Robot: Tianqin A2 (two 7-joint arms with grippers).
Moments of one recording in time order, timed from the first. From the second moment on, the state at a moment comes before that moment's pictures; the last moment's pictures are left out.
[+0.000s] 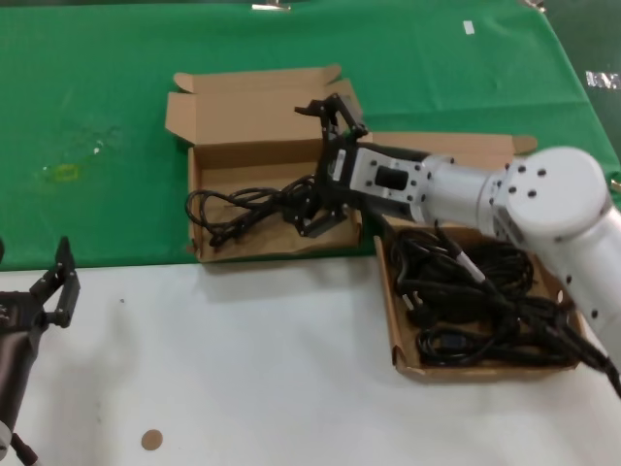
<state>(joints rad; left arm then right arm) 0.00 -0.30 1.60 -1.60 -1.80 0.00 0.00 0.84 0.28 -2.00 0.99 1.46 -0.64 -0.36</state>
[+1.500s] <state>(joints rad) 0.00 -0.30 1.60 -1.60 -1.80 0.00 0.00 0.16 0.30 -1.67 1.49 1.74 -0.12 -0.07</state>
